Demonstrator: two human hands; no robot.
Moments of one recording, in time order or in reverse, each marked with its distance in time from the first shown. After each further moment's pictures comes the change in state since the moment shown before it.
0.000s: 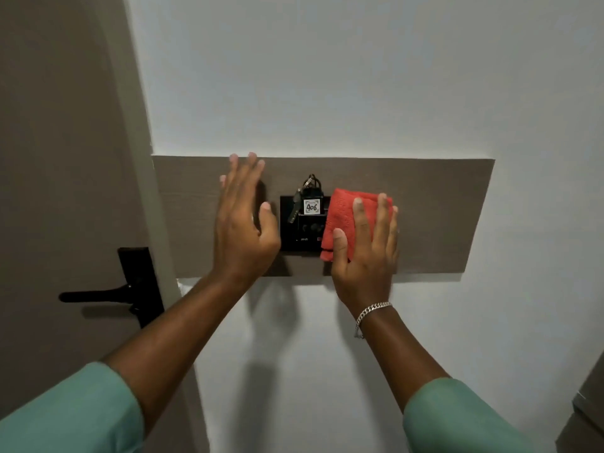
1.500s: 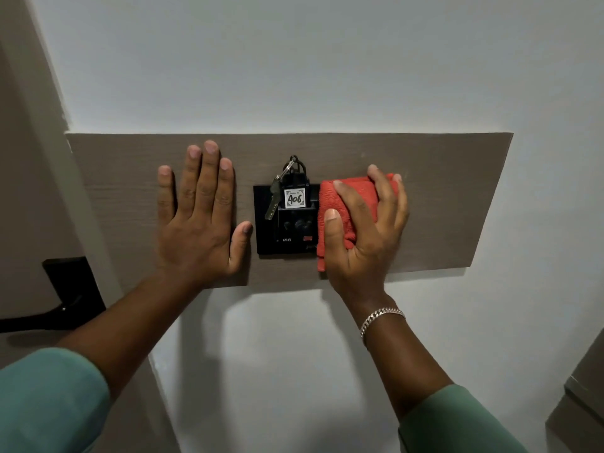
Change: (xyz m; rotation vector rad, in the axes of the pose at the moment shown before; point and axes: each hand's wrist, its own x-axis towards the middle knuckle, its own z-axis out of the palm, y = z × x) left_hand 0.001 -0.099 0.031 0.840 -0.053 0.488; right_hand 0.022 0.018 0.025 0.133 0.207 -0.107
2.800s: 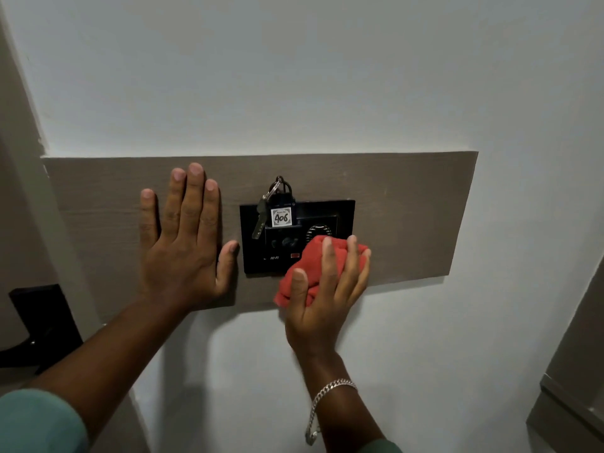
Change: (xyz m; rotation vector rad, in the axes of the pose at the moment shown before) left_hand 0.000 0.000 -0.001 -0.035 0.007 -0.015; right_hand -0.072 -0.011 0.031 -0.066 0.058 0.204
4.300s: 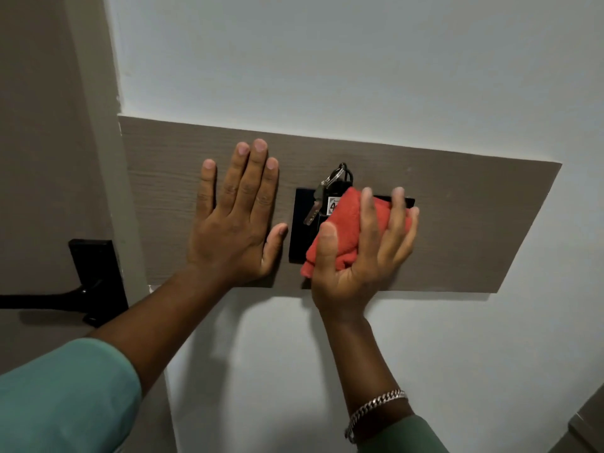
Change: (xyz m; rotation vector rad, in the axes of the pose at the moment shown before) left_hand 0.000 -0.005 0.007 -0.012 0.023 0.007; right_hand 0.041 -0.036 0.009 0.074 0.098 -0.109
